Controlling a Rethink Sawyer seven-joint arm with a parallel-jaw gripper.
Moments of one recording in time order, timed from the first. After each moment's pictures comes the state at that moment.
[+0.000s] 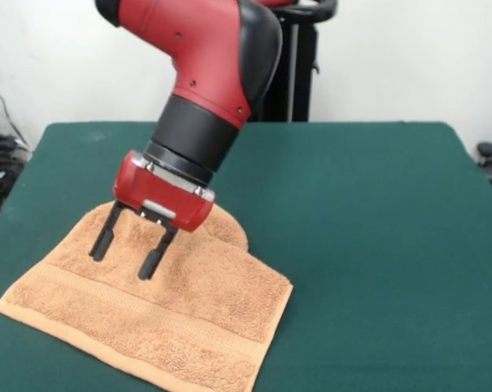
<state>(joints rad) 0.03 -0.22 -0.52 1.41 0.00 -0.18 1.67</state>
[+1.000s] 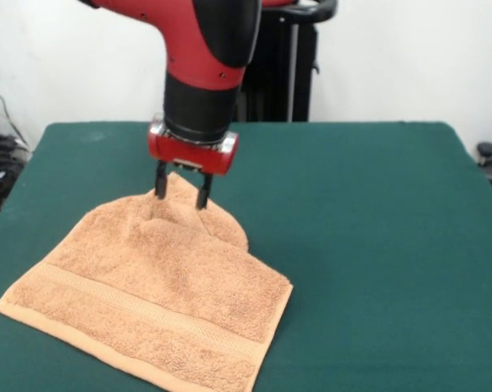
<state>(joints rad) -0.17 -0.47 -0.21 1.56 -0.03 0.48 1.67</state>
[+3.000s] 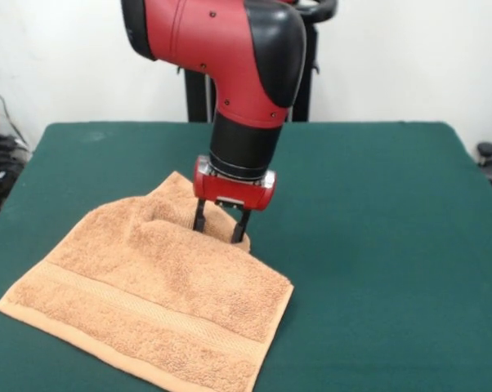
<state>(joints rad) -0.11 -0.35 -0.20 1.59 -0.04 0.19 1.67</state>
